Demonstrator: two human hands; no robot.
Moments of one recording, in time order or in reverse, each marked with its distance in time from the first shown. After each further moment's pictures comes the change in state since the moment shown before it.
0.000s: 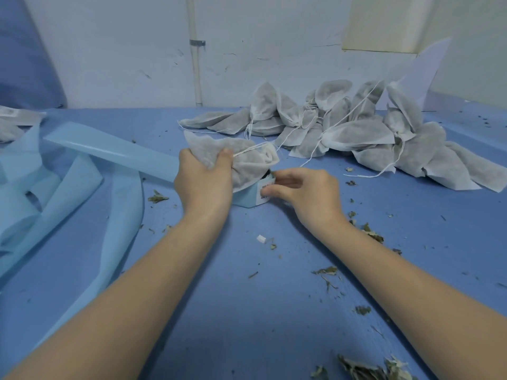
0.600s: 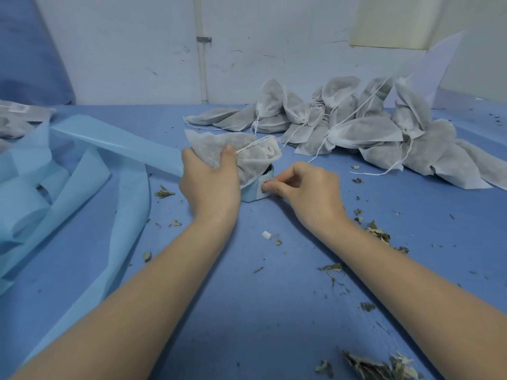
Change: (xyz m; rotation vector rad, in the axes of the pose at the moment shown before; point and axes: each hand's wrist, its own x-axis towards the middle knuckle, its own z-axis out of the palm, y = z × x) left_hand -0.010 -0.002 0.002 -0.049 0.085 -0.001; right_hand -0.006 -0.009 0.007 -0.145 0.041 0.013
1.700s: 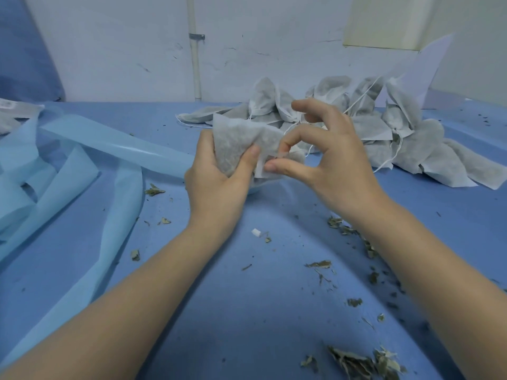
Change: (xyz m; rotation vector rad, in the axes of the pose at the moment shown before) left_hand -0.018 0.003 -0.006 -0.128 -0.284 0.362; right_hand -0.009 -0.041 -0.051 -0.201 0.000 -0.370
